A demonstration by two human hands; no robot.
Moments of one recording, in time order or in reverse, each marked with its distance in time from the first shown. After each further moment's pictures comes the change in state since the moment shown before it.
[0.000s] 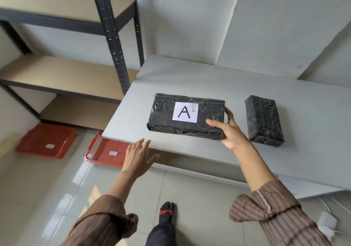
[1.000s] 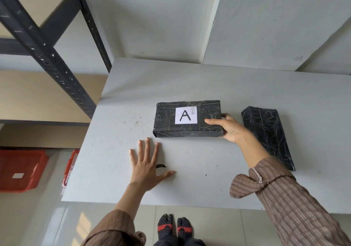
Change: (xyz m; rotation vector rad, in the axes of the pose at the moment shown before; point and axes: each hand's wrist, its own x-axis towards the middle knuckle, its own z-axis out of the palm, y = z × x) left_hand 0.166 0.041 0.038 0.168 -0.253 0.165; right_hand 0.191 -0.039 -0.062 -0.141 0.220 0.300
